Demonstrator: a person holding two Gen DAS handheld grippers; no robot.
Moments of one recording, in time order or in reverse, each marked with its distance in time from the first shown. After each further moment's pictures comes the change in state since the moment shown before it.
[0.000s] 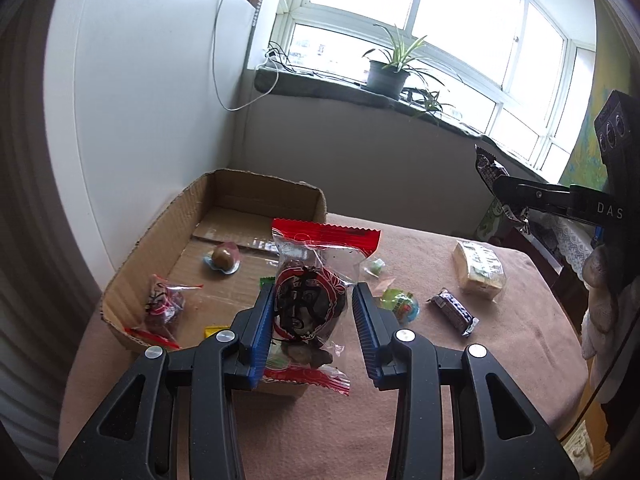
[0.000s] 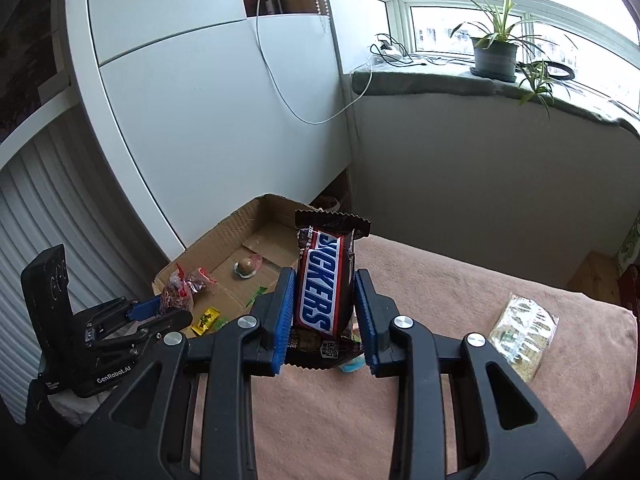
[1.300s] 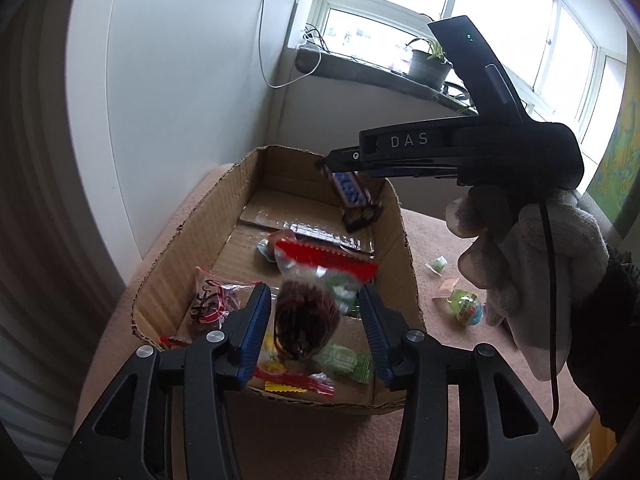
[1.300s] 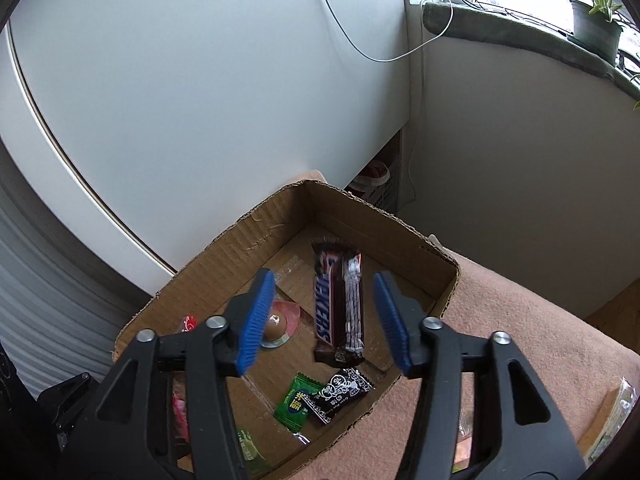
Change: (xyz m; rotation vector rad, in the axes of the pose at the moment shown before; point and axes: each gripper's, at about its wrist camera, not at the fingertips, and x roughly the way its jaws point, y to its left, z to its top) left arm 0.028 0.046 0.002 -0.055 0.046 0.065; right arm 0.198 0.063 0.044 -0.051 0.197 0.074
